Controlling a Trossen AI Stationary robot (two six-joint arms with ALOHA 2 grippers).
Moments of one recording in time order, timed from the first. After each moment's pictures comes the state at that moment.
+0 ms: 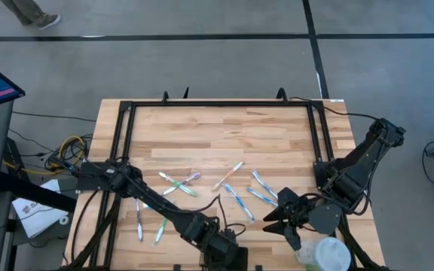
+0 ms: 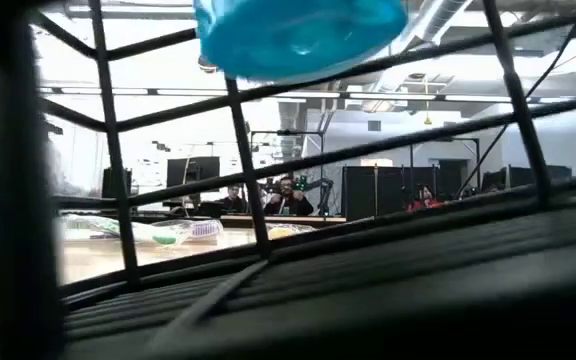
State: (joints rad) left arm -0.56 2.27 2.12 -1.02 0.06 -0.62; right arm 0.81 1.35 1.30 -0.57 0.45 1.06
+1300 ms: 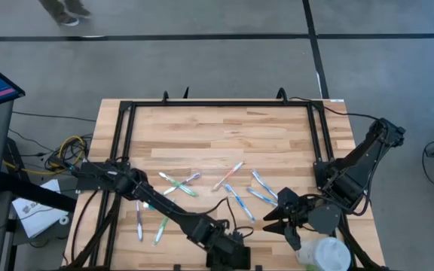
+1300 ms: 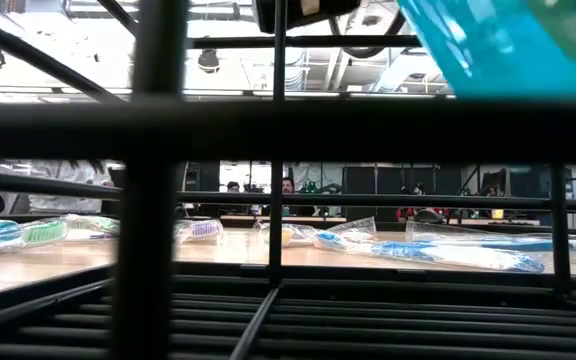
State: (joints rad) left arm -0.55 2.33 2.12 -0.86 0.03 -0.55; right arm 0.80 1.35 1.30 -0.58 0.45 1.04
